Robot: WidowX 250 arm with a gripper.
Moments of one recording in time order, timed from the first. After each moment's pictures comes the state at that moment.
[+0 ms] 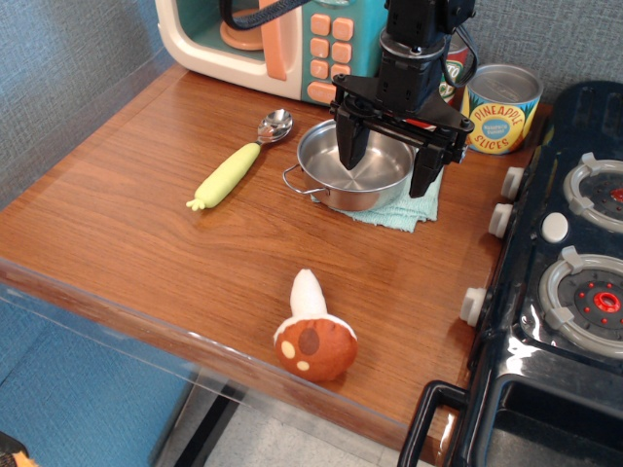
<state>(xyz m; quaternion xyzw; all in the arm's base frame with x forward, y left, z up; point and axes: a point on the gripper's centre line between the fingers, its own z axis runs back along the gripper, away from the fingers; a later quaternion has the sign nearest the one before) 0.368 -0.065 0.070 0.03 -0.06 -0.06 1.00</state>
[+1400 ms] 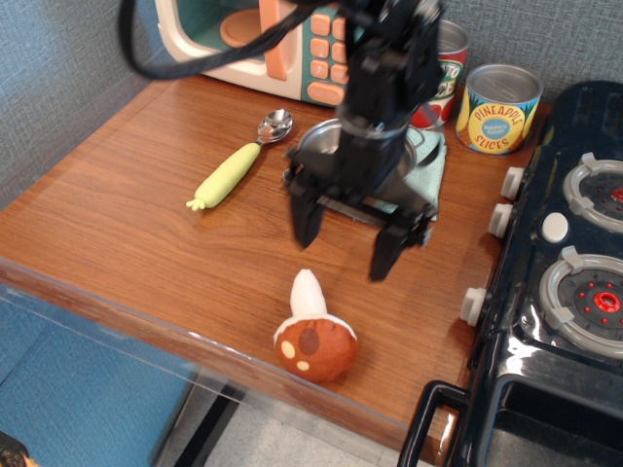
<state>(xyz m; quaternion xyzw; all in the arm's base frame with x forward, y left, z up) 0.285 -0.058 0.049 0.03 -0.01 -0.03 1.00</state>
